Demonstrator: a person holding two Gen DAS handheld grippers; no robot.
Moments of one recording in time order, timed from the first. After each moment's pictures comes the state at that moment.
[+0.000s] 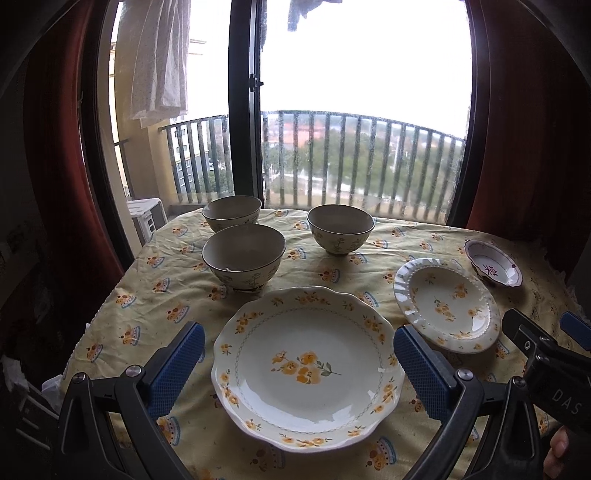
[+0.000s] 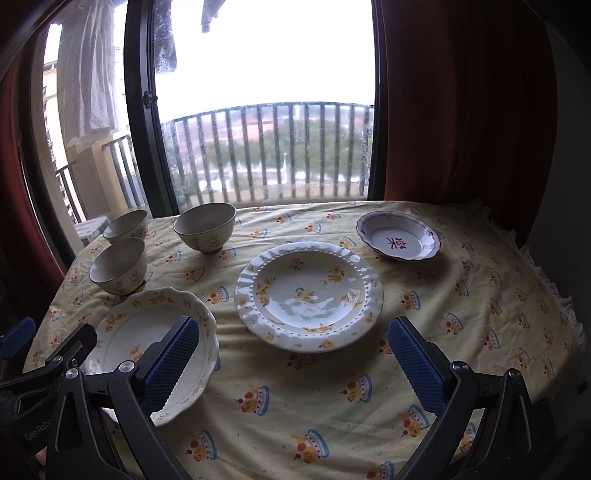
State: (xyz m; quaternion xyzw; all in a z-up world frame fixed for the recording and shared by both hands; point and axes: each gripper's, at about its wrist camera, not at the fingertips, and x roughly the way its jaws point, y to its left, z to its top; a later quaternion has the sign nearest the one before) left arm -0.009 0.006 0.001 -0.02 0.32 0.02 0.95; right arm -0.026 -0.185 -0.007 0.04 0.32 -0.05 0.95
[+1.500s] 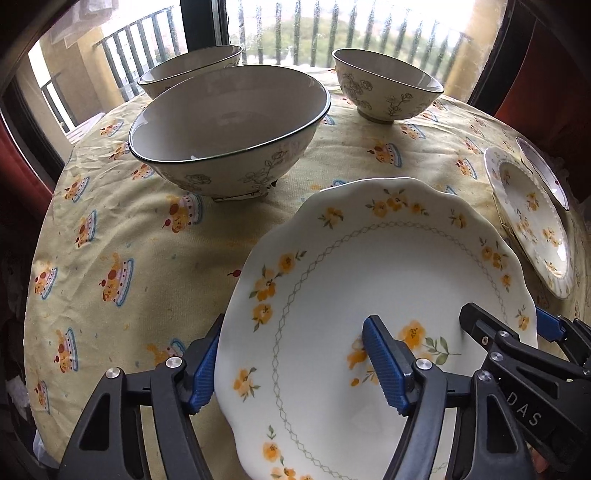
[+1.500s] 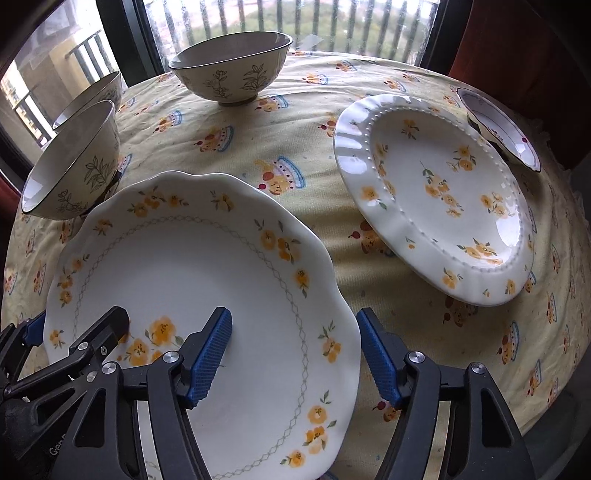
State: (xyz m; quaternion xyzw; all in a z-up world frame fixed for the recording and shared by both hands) left arm 0.118 0.061 -0.120 0.01 0.55 -0.06 0.83; right arm 0.106 -0.080 -0.130 0.04 0.56 -0.07 0.82
